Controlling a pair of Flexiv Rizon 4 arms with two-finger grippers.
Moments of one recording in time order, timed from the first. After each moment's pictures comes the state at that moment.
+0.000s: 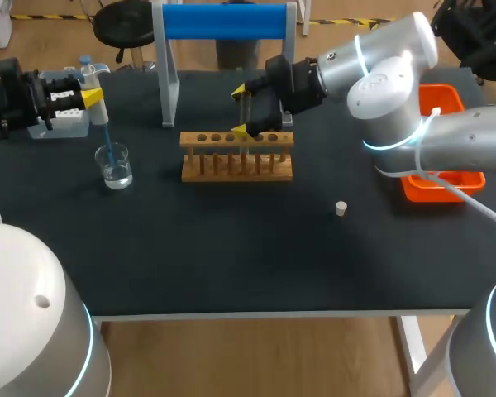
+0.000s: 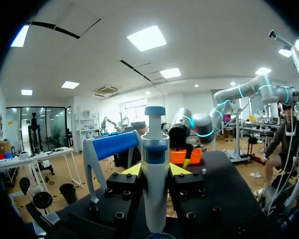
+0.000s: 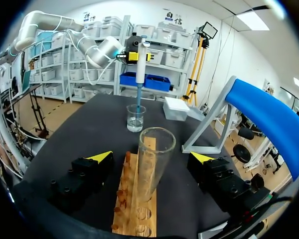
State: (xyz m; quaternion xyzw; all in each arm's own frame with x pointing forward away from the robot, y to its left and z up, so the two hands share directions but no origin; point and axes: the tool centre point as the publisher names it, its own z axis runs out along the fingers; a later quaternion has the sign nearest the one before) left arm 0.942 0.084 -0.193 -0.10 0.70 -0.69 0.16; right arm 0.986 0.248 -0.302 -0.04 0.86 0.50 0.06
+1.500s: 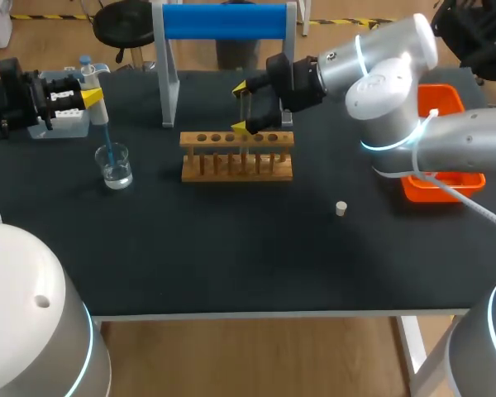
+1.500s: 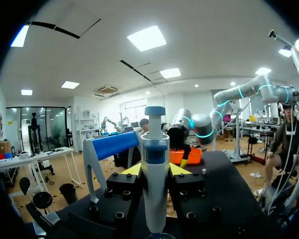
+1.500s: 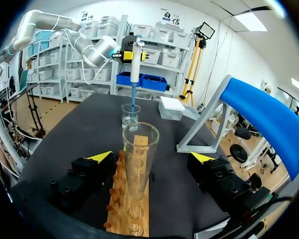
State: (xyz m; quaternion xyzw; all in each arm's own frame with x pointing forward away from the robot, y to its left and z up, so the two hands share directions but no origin) left arm 0.942 0.084 -0.193 -0.10 0.70 -0.69 0.16; right arm 0.997 0.247 -0.303 -0.04 0.86 0.50 0.08
